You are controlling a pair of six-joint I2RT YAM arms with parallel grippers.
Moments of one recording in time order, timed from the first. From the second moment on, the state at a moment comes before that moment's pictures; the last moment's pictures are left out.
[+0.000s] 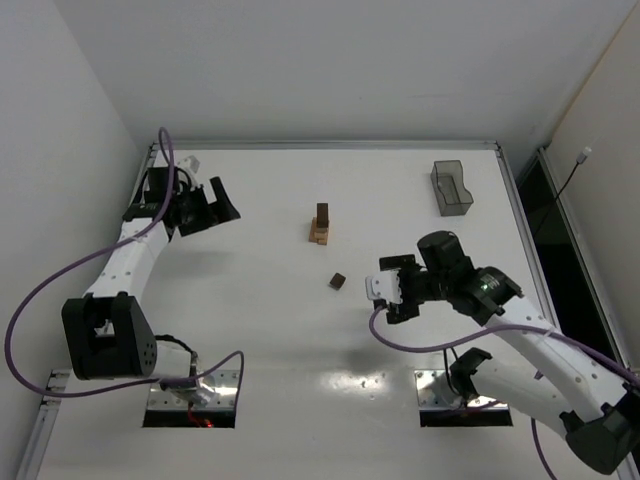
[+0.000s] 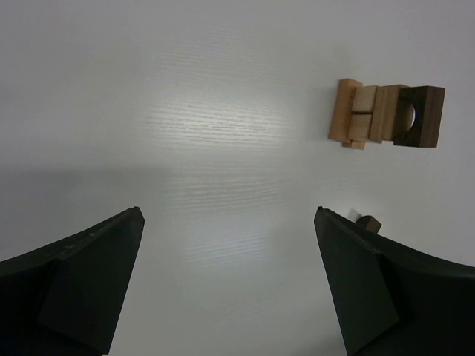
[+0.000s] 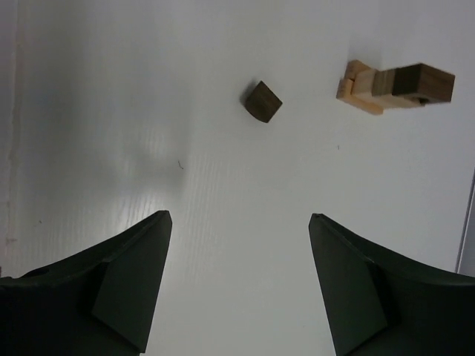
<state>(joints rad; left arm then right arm) 0.07 1.36 1.07 -0.49 0.32 -0.31 0.60 0.89 0.78 -0.69 -0.41 -1.04</state>
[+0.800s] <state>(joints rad) -0.47 1.17 0.93 -0.47 0.24 0.11 0.63 1.06 0.72 -0.39 0.05 -0.41</state>
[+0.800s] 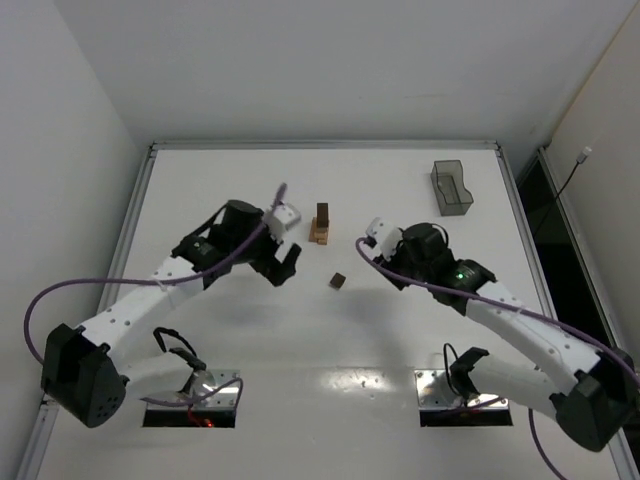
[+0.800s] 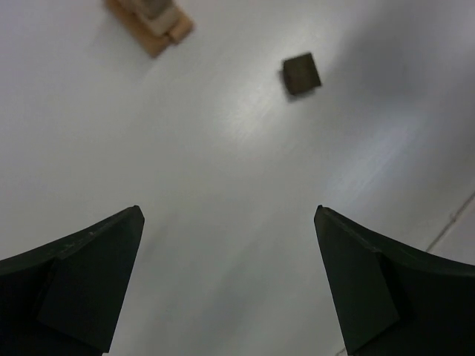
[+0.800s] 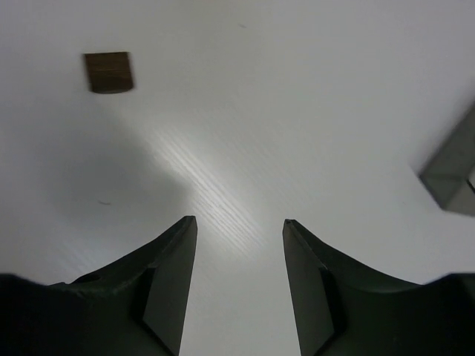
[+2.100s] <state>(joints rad) -0.82 1.46 0.58 0.26 0.28 1.02 0.08 1.01 0.84 -0.52 0.19 -0.17</state>
